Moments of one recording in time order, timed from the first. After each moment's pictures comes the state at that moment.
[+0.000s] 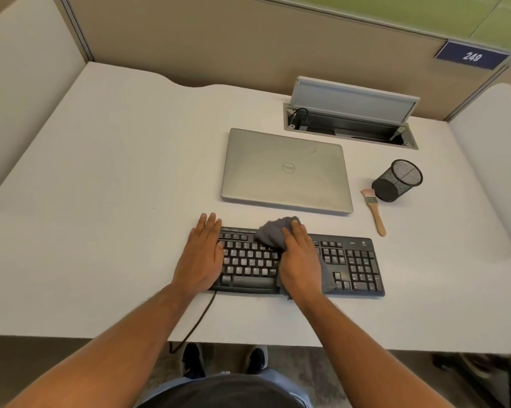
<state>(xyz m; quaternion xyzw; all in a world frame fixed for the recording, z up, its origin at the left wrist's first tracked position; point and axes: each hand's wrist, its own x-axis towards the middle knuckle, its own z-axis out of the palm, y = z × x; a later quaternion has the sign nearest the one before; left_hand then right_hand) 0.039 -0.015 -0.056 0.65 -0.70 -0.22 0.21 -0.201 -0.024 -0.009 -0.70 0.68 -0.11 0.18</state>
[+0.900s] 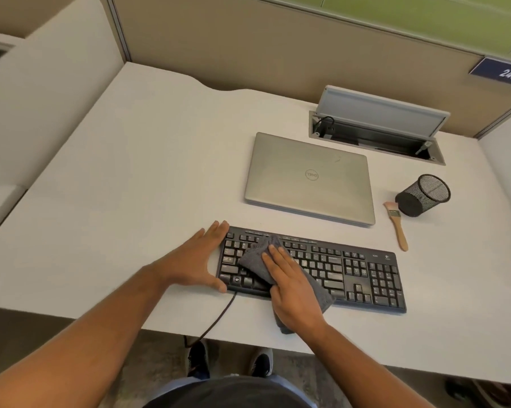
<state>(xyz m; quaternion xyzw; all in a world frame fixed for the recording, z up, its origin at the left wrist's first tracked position) 0.111 -0.014 -0.012 0.53 -0.76 -0.38 0.04 -0.173 0.021 -0.019 -0.81 0.52 -0.09 0.24</state>
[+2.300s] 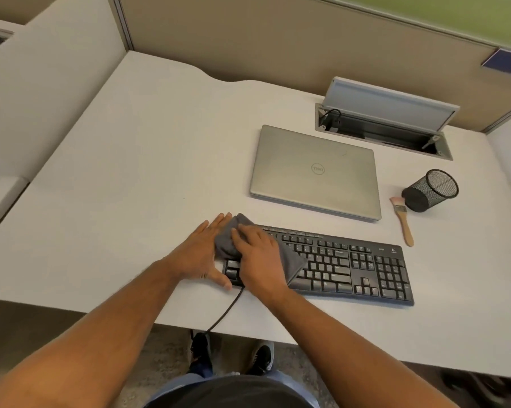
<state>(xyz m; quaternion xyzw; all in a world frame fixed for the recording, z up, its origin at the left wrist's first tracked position) 0.113 -0.018 -0.038 0.53 -0.77 -0.35 0.05 -0.084 -0.007 -0.006 -0.85 0.49 -0.10 0.16</state>
